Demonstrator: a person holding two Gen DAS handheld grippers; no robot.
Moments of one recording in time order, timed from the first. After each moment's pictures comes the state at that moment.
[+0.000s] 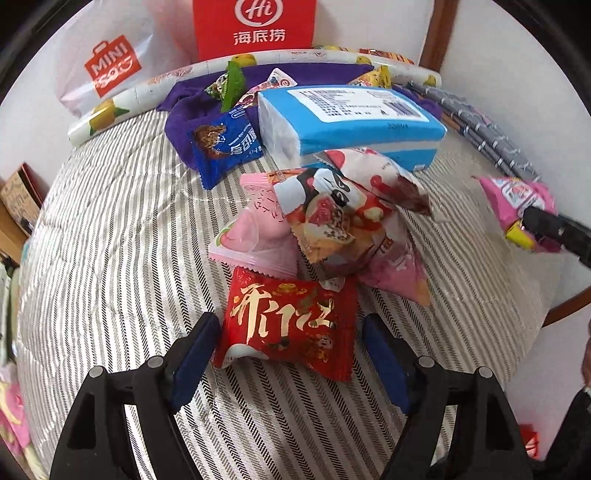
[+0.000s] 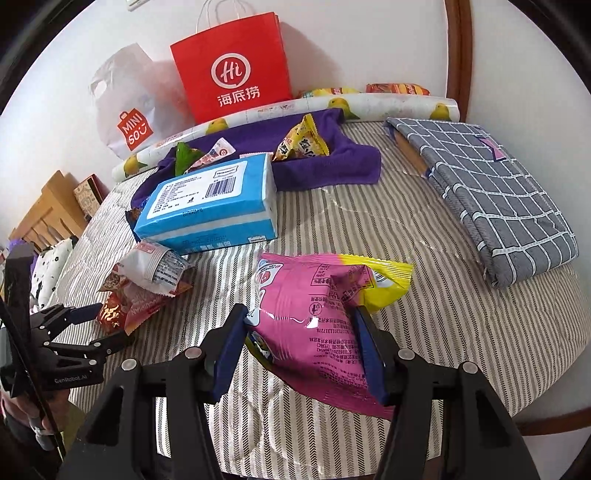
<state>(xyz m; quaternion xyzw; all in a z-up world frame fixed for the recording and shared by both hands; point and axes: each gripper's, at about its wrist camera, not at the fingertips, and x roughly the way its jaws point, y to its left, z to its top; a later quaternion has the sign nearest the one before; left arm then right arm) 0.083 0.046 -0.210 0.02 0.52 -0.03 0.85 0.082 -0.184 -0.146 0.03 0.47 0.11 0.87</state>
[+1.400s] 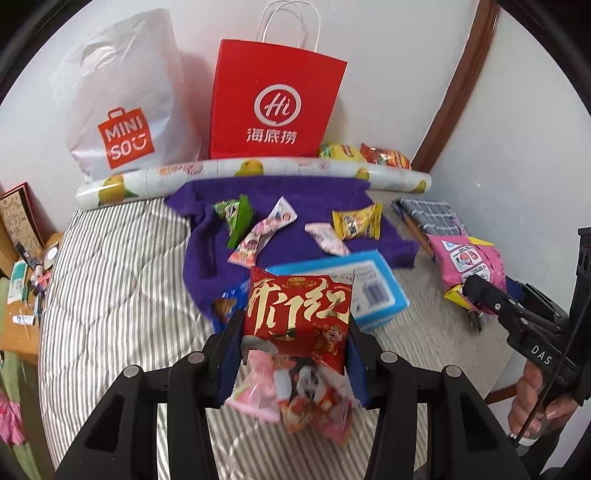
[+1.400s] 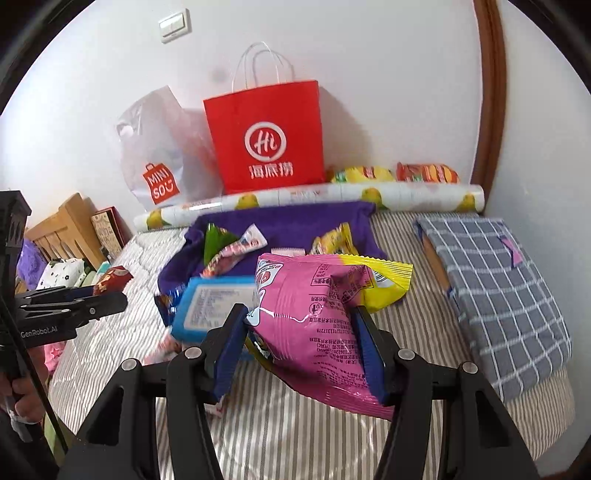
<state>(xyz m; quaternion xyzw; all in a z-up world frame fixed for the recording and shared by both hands) 0.151 0.081 -0.093 -0.09 0.44 -0.06 0.89 0.145 -0.148 -0.063 0.00 0.38 0.15 0.91</state>
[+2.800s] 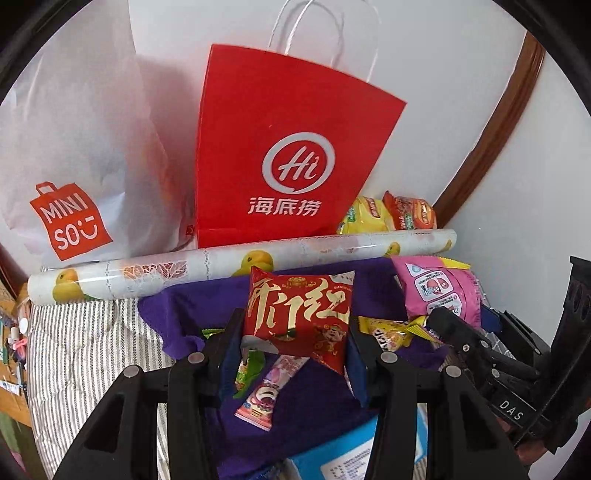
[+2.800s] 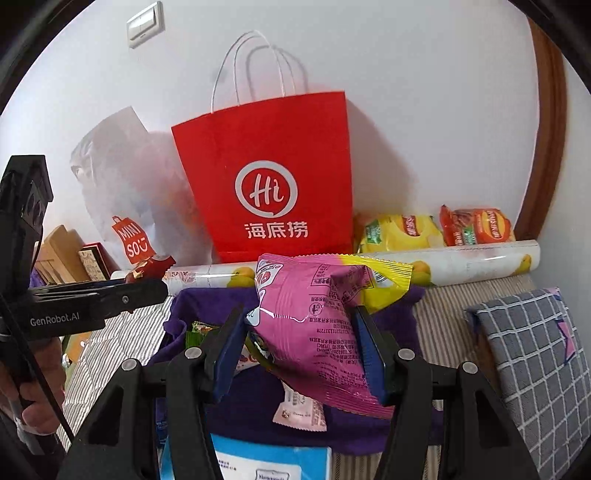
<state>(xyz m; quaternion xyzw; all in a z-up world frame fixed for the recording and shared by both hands) 0.329 0.117 -0.087 -0.11 0.43 -0.07 0.89 0.320 -0.081 -0.067 0.01 0.38 0.17 0.91</state>
